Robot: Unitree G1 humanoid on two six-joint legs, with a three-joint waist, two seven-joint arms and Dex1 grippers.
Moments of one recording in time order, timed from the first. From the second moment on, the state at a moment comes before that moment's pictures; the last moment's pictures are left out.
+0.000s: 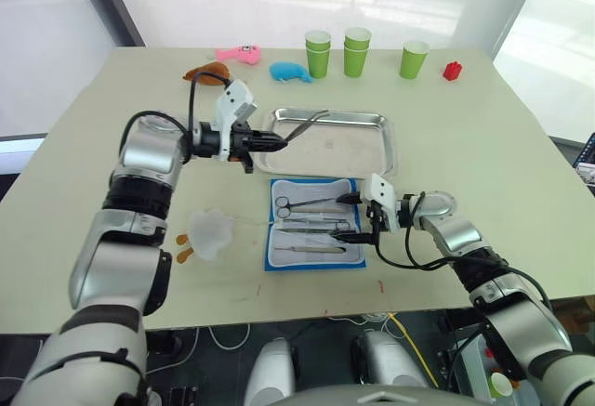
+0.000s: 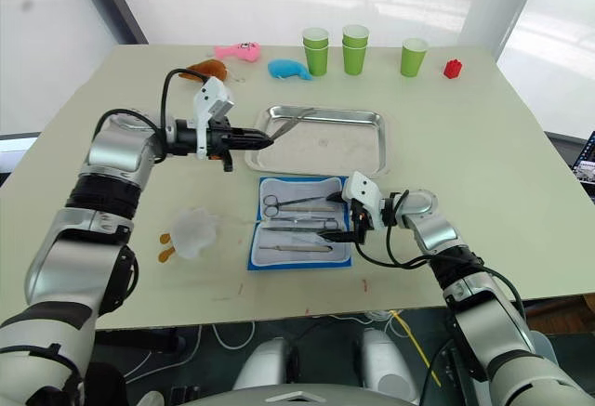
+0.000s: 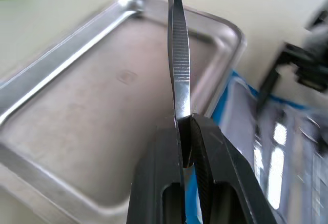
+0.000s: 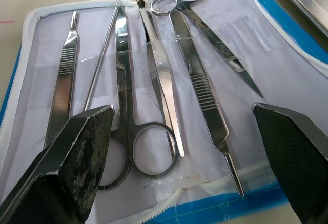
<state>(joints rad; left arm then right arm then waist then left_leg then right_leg) -0.95 0.62 -0.15 0.58 -0.20 0.47 -1.07 -0.60 -0.30 0.34 0.55 0.12 0.04 1.12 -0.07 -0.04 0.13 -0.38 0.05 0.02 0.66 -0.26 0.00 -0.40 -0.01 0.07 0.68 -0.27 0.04</state>
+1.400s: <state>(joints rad) -1.04 0.24 0.15 0.88 -0.14 0.73 -0.17 -0.58 -0.31 0.34 0.53 0.12 0.04 1.11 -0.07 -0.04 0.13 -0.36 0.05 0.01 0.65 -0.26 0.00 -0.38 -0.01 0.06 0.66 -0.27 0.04</state>
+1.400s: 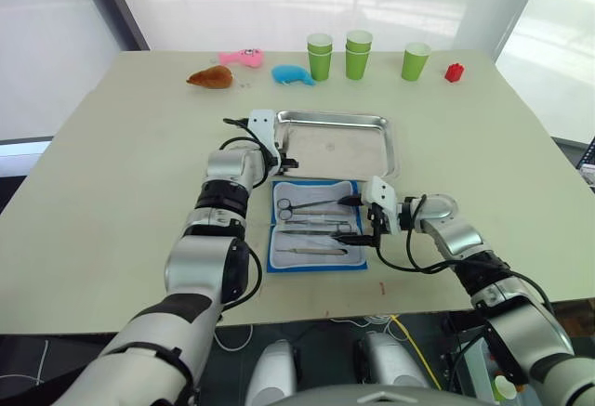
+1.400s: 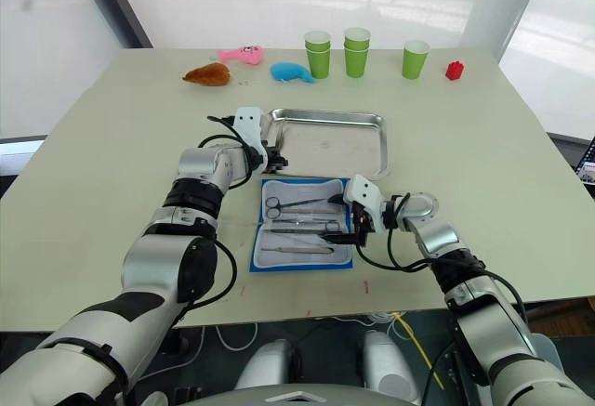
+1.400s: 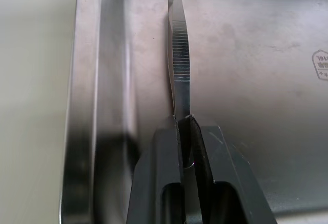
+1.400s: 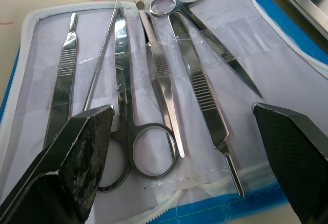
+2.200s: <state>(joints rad) -1.05 0.23 0.17 0.89 -0.15 0.73 -0.11 -0.58 -0.31 0.34 0.53 0.12 0.04 1.11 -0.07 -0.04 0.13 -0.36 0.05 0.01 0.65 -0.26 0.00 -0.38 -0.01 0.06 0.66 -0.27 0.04</state>
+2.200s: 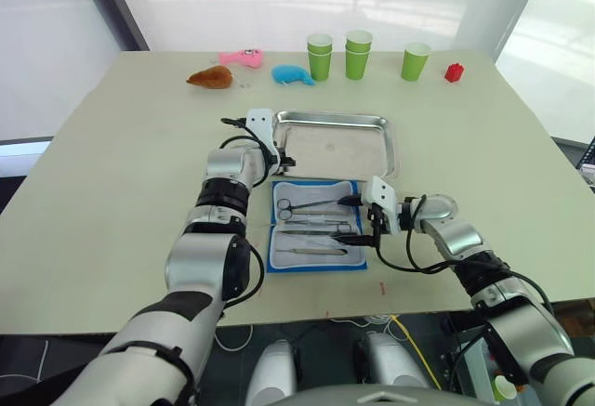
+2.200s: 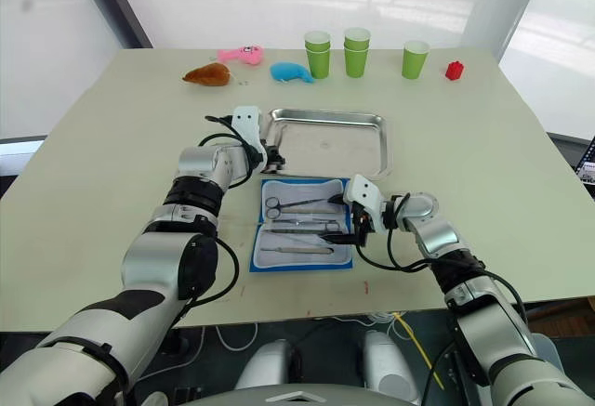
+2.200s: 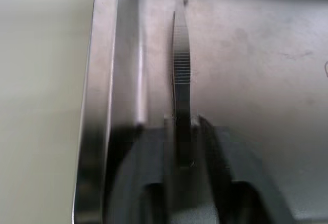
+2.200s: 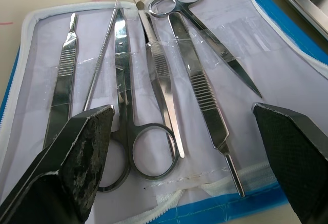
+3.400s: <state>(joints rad) -0.67 0.53 -0.02 0.35 -0.26 0.36 -1.08 -0.58 -0.29 0.34 0.53 0.11 0.04 1.09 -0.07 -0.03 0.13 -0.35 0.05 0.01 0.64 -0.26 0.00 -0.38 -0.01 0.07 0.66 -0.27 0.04</state>
